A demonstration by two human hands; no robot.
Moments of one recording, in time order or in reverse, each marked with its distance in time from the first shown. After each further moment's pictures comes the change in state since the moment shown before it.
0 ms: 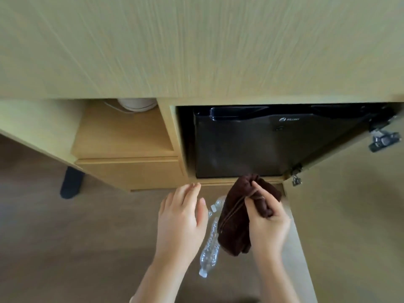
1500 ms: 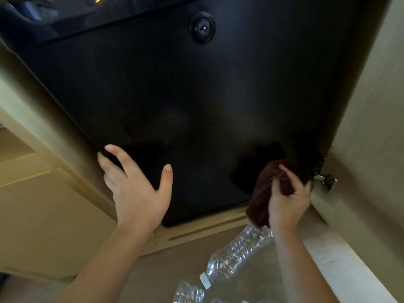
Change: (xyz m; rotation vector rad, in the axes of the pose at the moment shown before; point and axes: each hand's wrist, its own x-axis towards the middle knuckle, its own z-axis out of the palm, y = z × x) left_hand 0.099 -0.055 0.237 0.028 0.305 -0.033; right_hand 0.257 0.291 0.012 0.238 0.402 -0.267
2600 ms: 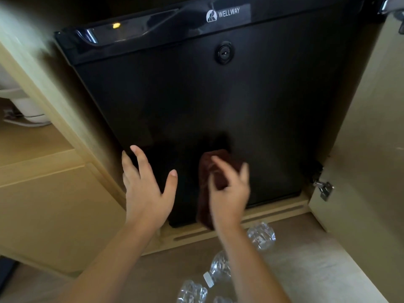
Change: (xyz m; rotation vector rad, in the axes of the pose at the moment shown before) left_hand -0.003 -0.017 -0.019 -0.068 -0.088 0.089; right_hand -0.086 -0.077 0.058 0.065 -0.276 -0.266
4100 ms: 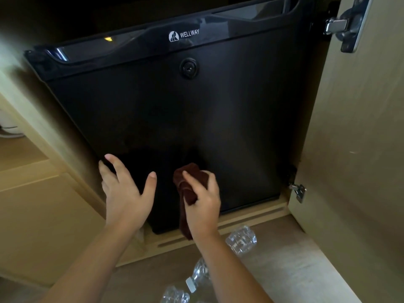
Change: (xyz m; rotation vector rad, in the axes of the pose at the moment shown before) left_hand 0.001 0.018 0.003 -0.016 0.038 -0.085; right_hand -0.006 0.017 -0.011 -0.137 -0.197 -0.210
